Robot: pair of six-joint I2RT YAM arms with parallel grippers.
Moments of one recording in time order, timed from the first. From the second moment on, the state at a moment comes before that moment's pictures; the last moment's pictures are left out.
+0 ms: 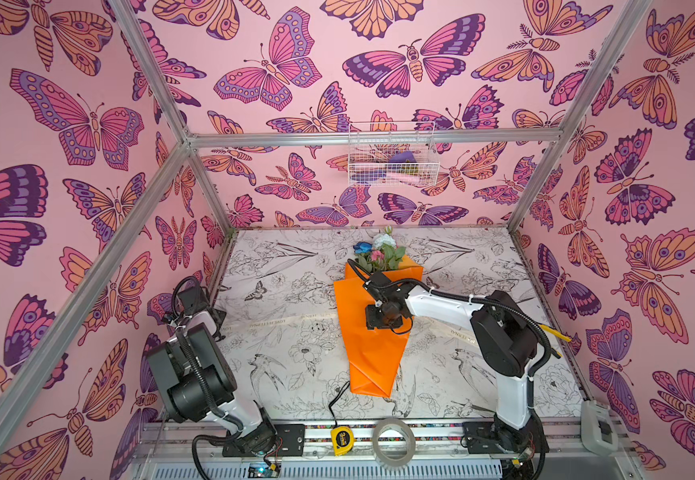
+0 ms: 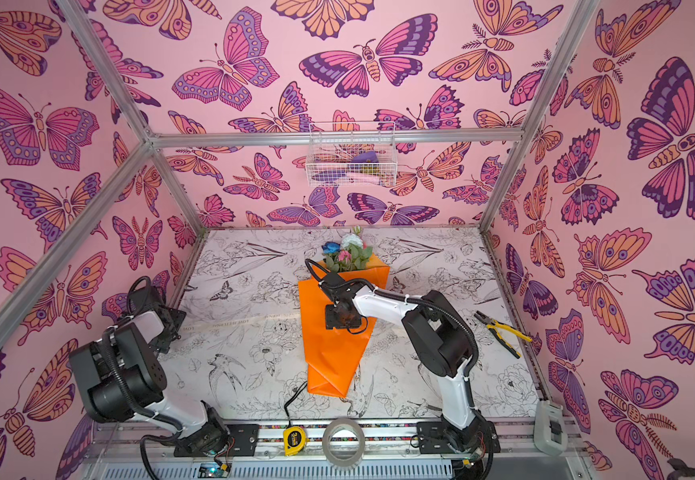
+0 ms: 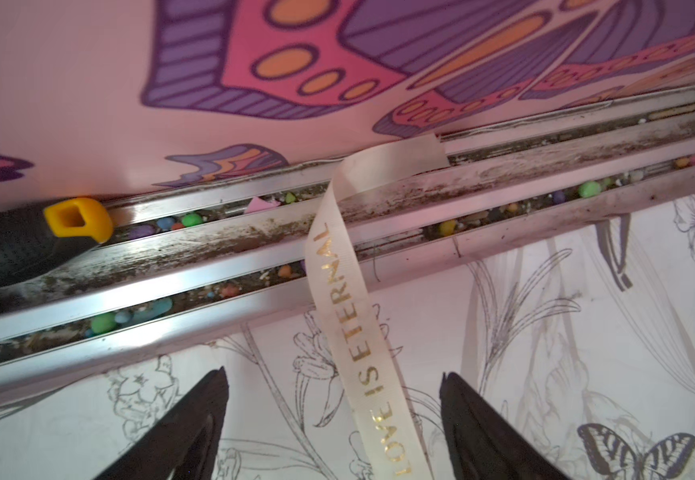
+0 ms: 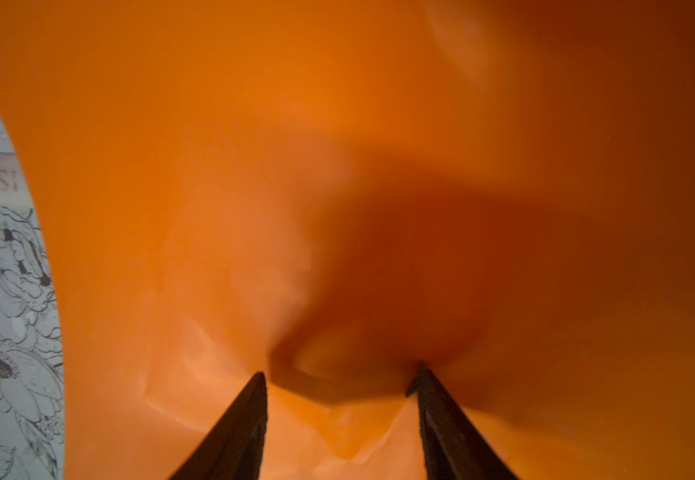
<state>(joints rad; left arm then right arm) 0.57 1.60 0.84 -0.29 -0.18 -0.77 0.79 1.99 1.38 -0.62 -0.04 0.67</state>
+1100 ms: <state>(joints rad) 0.49 1.78 1.01 -0.40 -0.07 -0.77 0.78 1.99 1.38 -0.60 -0.05 0.68</state>
